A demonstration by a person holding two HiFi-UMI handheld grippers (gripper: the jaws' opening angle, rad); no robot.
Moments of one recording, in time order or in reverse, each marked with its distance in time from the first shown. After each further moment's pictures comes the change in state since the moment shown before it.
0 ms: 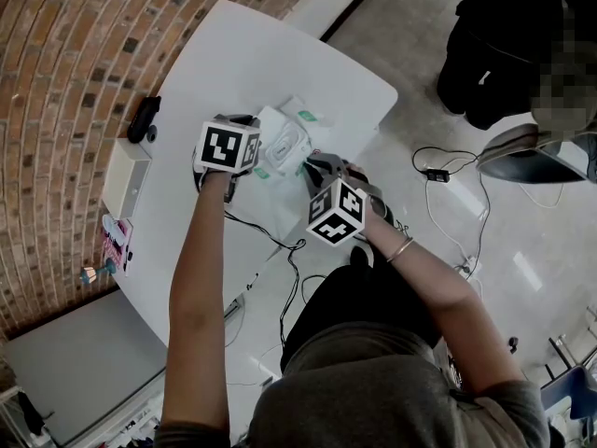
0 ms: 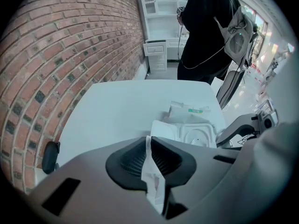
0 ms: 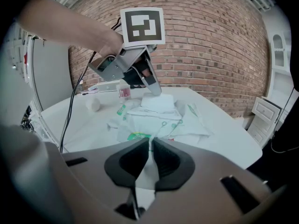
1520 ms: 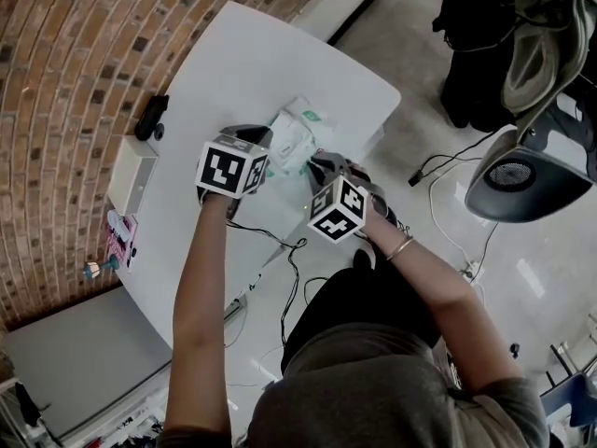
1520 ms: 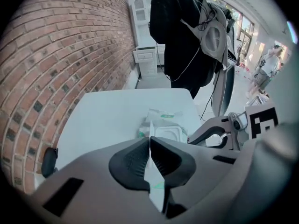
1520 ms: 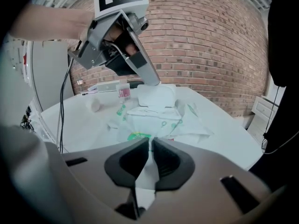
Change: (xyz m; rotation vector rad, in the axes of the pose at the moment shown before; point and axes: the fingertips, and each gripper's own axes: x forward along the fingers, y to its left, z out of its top) left arm -0.042 -0.044 0.003 0.067 -0.055 -0.081; right arm -0.002 -0.001 0.001 0.006 0.005 -0.002
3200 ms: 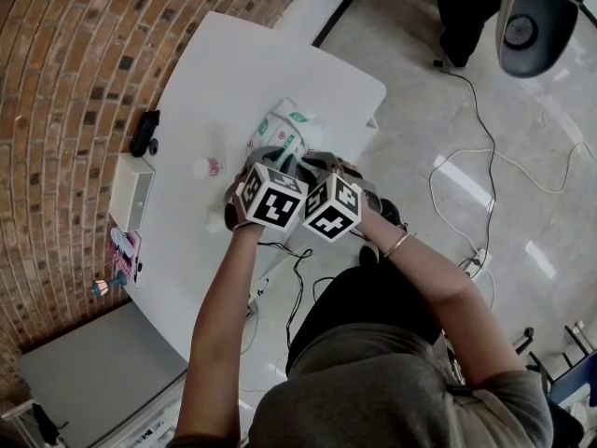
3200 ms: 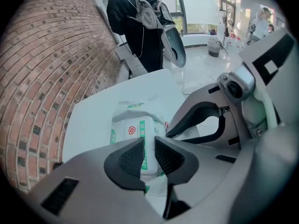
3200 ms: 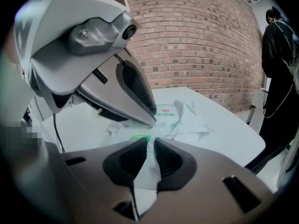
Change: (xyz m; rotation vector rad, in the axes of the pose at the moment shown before) left arm 0.029 -0.065 -0.022 0.259 0.092 0.094; right arm -0.002 0.002 0.005 0.078 -0.031 0.025
